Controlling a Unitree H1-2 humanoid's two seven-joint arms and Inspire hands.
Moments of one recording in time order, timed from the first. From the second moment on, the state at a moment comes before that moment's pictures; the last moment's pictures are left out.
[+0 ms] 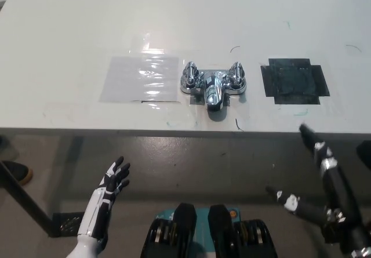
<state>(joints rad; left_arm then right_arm) 0.04 0.07 -0.05 -0.04 0.03 -0.10 -0.05 -0.03 -0.16 0.07 -0.31 -0.17 -0.06 0.08</state>
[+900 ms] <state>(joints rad) 0.05 0.08 -0.05 -0.04 0.03 -0.08 -0.05 -0.81 -0.34 0.19 0.06 -0.40 0.38 0.54</state>
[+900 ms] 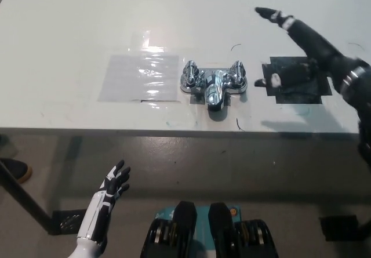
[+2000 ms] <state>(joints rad) 0.05 0.11 -0.05 -0.03 0.03 -0.08 -0.07 -1.43 -0.21 0.53 1.06 -0.55 0.44 0.73</state>
